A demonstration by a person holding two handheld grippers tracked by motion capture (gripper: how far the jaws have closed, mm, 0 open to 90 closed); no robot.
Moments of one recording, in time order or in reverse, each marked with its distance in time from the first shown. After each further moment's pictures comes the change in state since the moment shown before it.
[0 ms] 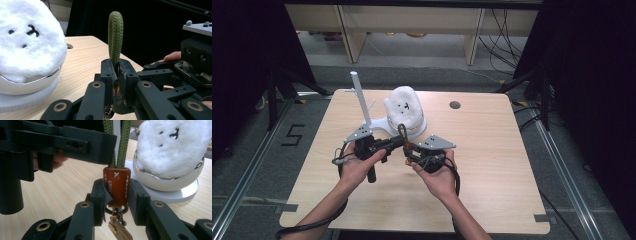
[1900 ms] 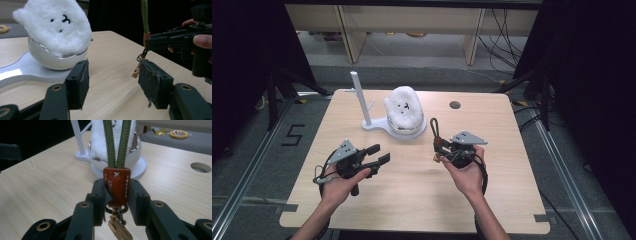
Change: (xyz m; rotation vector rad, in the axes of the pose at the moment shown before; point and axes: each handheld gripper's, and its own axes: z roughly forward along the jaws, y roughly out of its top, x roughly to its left) left arm 0.003 -0.032 -0.046 -0.004 0.129 0.085; right arm -0.054 -0.006 -0.048 0.050 -0.140 0.079
